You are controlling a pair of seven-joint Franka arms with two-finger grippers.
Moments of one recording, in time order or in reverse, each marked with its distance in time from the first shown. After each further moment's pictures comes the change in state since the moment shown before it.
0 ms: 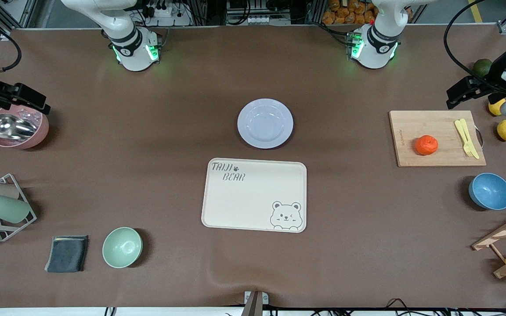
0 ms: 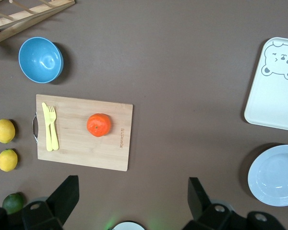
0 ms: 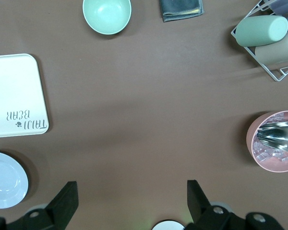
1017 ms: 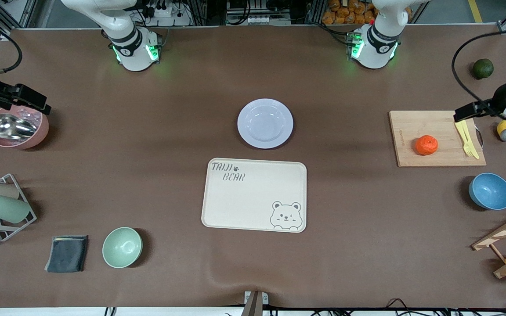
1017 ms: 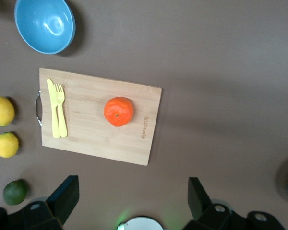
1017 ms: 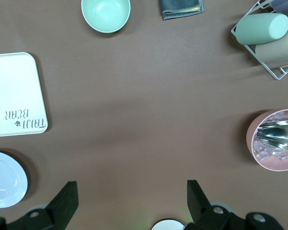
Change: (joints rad) left arm 0.168 0.006 0.010 -0.316 0.006 0.185 0.092; right arm -0.001 0.001 -0.001 -0.005 0.000 -0.001 0.000
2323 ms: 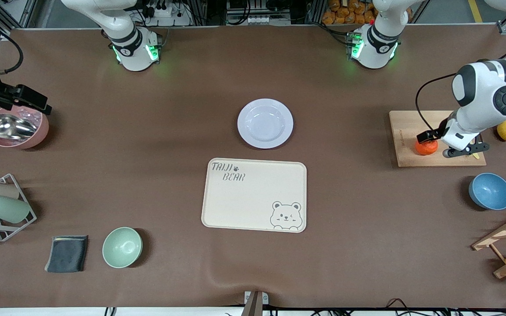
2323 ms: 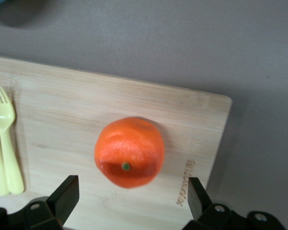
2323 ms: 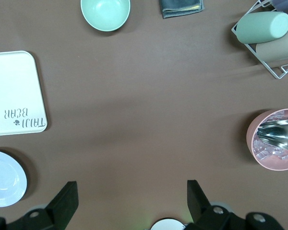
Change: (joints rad) left arm 0.133 0.137 -0.001 -0.562 0.132 0.764 0.001; right arm 0.000 0.001 0.000 -0.003 0.000 -0.001 -0.002
